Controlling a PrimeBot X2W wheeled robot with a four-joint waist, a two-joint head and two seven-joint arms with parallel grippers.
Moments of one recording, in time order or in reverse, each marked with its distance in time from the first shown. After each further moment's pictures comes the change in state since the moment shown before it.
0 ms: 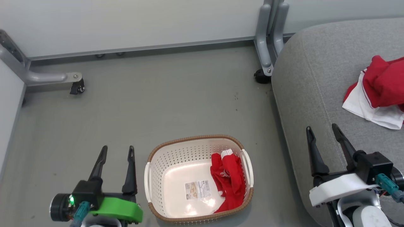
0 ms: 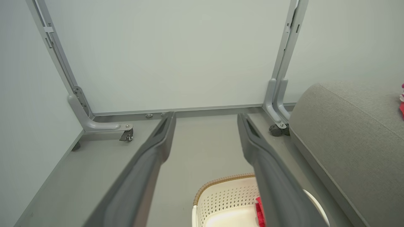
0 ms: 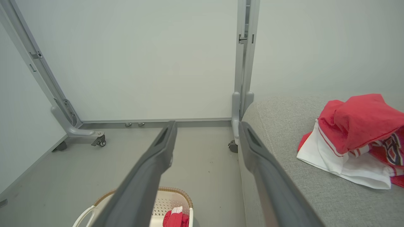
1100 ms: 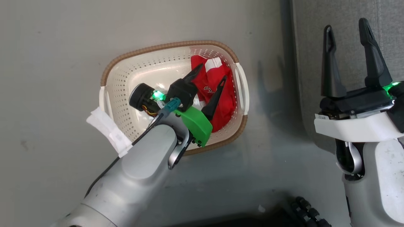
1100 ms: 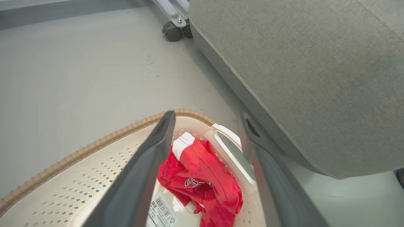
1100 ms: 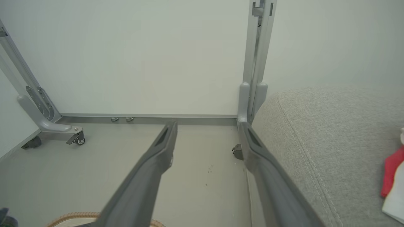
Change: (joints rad) left arm -0.788 -0.015 -0.741 0.502 -0.336 0.045 0.015; right arm -0.379 -0.033 0.042 -0.117 0.021 0.000 -0.128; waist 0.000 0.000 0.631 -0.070
